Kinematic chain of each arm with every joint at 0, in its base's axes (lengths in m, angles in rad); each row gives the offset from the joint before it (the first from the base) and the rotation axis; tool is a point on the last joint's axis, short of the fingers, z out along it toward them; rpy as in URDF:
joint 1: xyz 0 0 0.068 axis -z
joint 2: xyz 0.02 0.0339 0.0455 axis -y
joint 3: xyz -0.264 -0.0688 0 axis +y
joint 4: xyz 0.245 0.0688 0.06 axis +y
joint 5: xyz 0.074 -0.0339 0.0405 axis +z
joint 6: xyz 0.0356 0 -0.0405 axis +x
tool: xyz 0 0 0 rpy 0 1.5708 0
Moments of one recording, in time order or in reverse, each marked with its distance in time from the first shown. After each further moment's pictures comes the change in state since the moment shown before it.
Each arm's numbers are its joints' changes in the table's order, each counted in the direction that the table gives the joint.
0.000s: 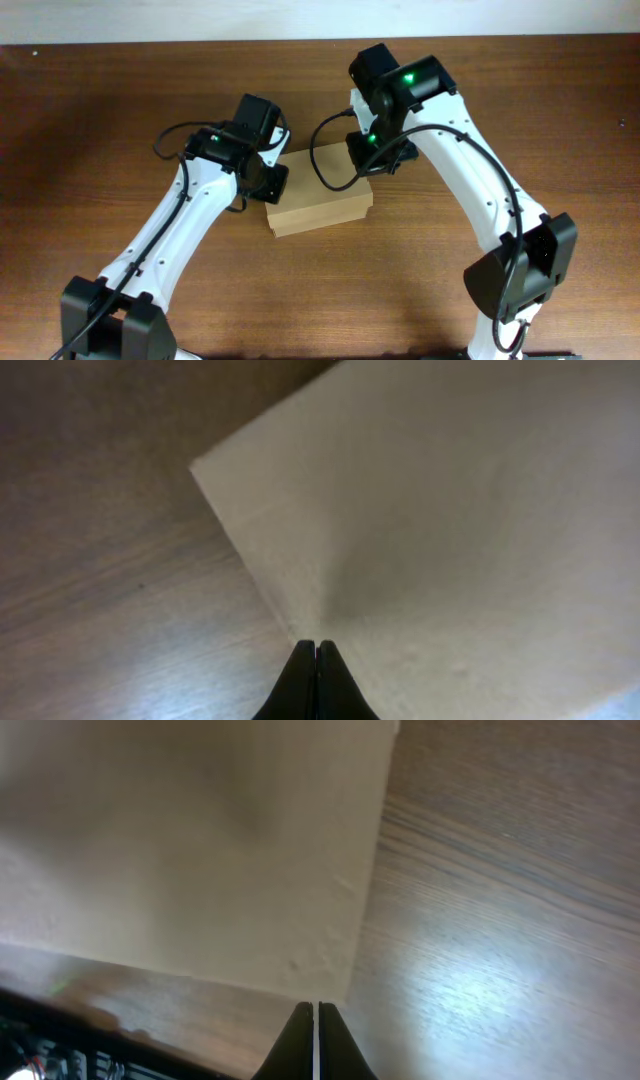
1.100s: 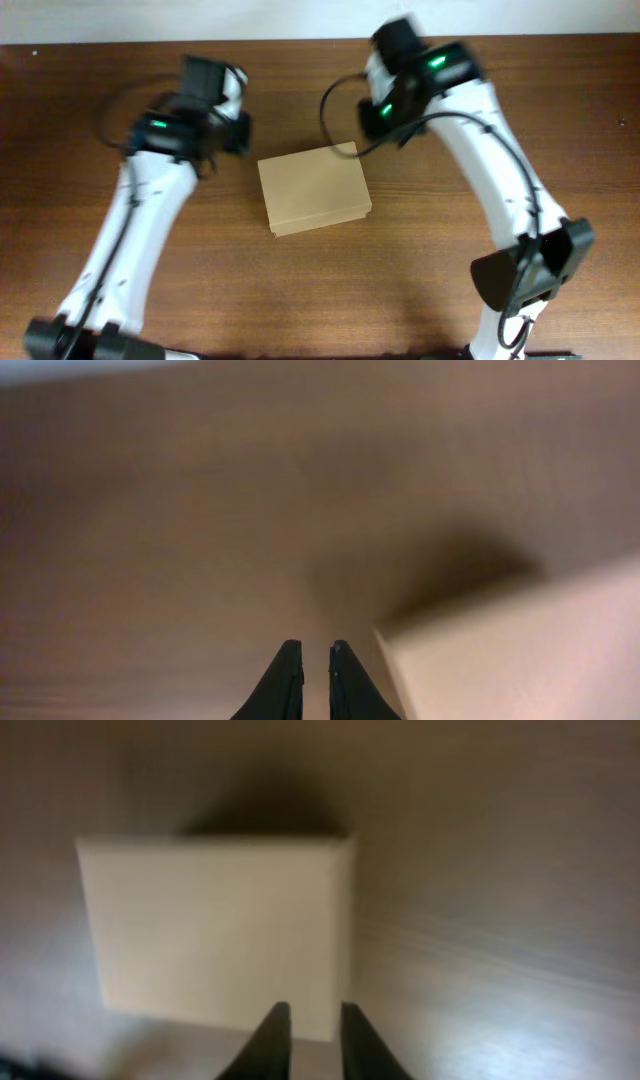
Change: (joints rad) left arm -0.180 0.068 -0.214 -0.114 0.101 -0.011; right arm 0.112 -0.006 -0.184 -0.058 0.011 0.048
